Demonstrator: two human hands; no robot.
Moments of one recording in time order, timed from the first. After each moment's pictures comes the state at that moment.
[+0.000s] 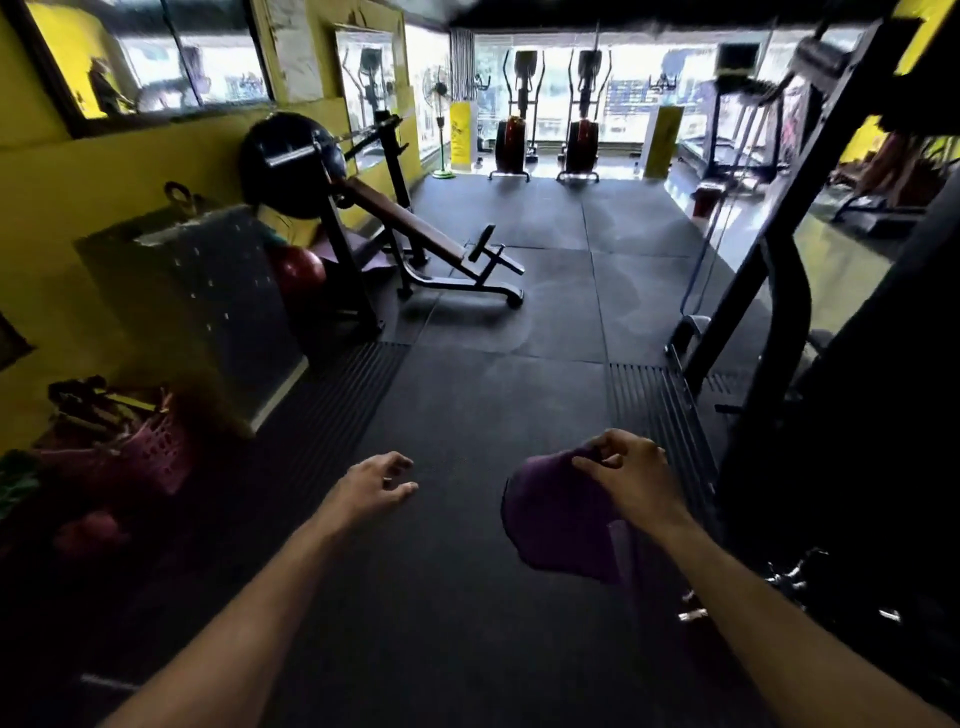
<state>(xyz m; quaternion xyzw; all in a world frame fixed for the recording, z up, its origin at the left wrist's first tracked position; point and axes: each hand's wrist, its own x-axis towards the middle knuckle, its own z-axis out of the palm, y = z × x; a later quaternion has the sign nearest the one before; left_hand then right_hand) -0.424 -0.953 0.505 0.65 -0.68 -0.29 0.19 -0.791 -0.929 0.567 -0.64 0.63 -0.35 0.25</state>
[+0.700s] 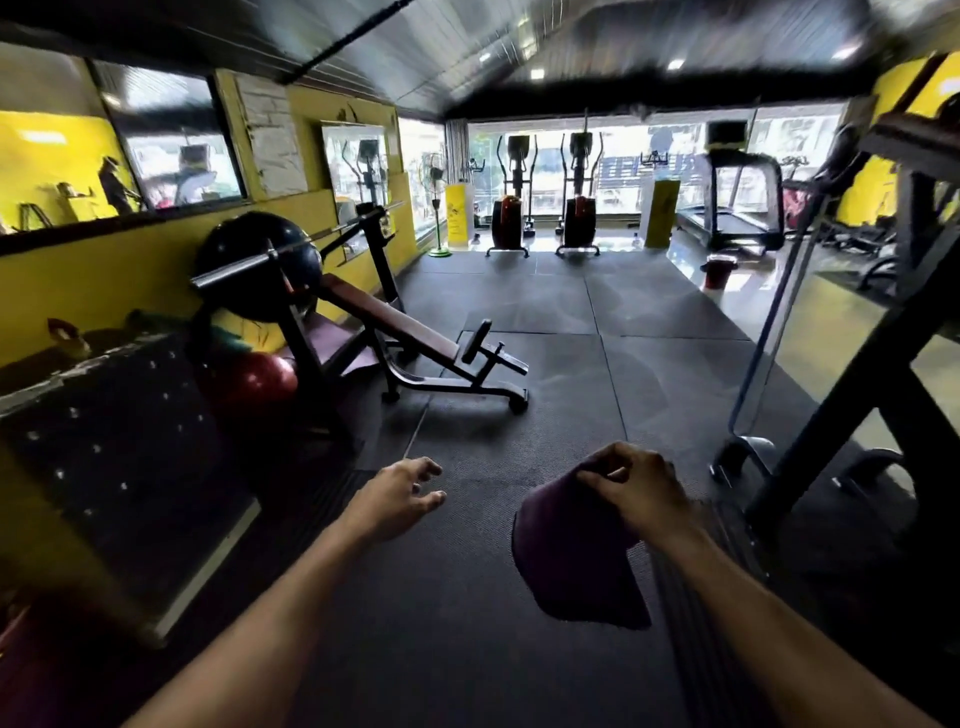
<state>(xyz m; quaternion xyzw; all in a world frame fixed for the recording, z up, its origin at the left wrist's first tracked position) -0.476 -1.591 0.587 0.61 -0.73 -0.22 0.21 -0.814 -1.550 0.626 -0.66 0.62 -0.38 0.20</state>
